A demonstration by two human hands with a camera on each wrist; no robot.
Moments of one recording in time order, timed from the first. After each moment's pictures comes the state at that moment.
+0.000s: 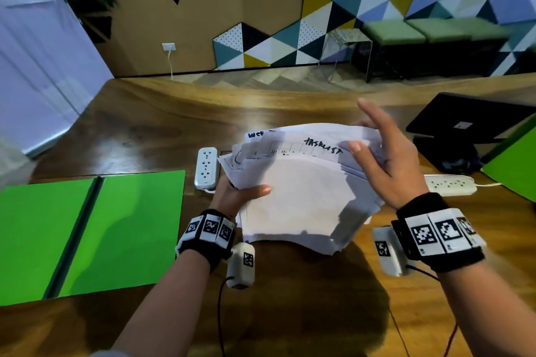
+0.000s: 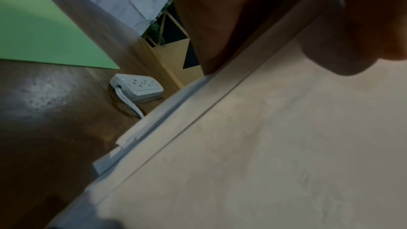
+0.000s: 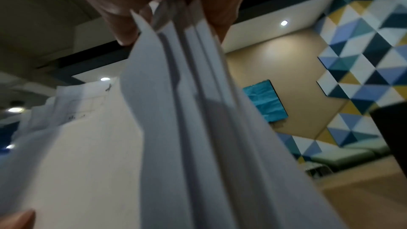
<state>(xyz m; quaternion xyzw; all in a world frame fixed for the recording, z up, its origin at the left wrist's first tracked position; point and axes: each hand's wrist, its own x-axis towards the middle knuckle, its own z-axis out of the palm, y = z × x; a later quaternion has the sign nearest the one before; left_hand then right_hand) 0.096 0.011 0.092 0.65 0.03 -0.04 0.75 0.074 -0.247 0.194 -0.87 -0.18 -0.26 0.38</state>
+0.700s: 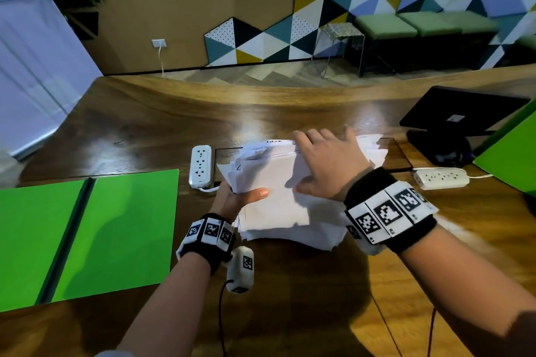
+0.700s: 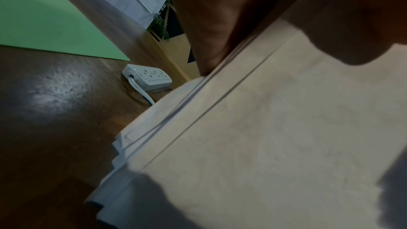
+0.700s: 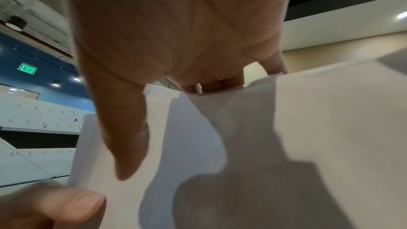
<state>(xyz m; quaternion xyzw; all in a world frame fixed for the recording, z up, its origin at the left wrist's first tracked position) 0.095 0.008 0.077 0.65 0.04 -0.10 0.75 0.086 -0.173 0.212 -0.98 -0.16 0.06 -0.11</state>
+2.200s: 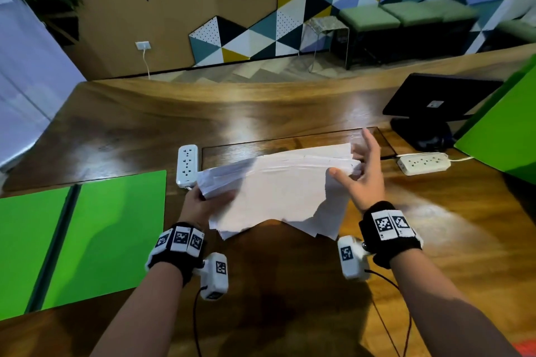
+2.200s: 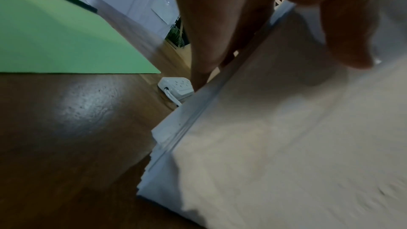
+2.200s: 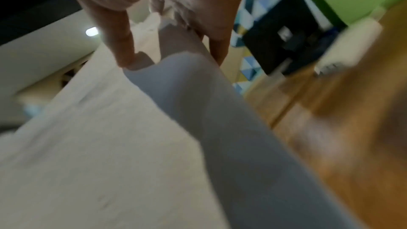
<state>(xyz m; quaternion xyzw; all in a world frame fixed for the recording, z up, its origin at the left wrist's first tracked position) 0.076 0.029 0.062 0.64 0.12 -0.04 0.75 0.074 -0.278 0.090 -0.81 0.03 -0.20 0.55</state>
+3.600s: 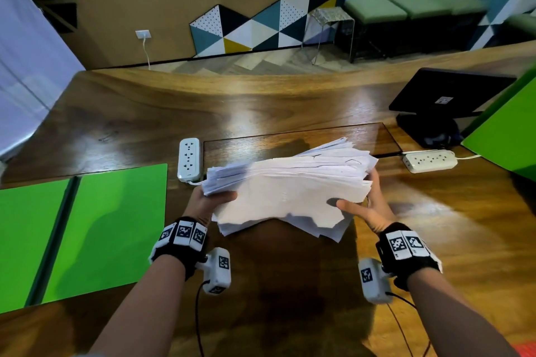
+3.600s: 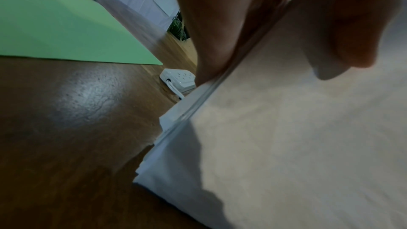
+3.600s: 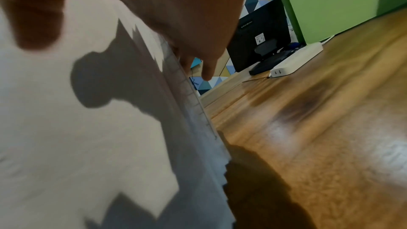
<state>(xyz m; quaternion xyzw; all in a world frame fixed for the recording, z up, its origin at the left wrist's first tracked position) 0.091 0.035 0.042 0.64 0.12 -0.11 0.75 0.045 -0.299 0.052 -0.74 0.08 0.04 0.66</state>
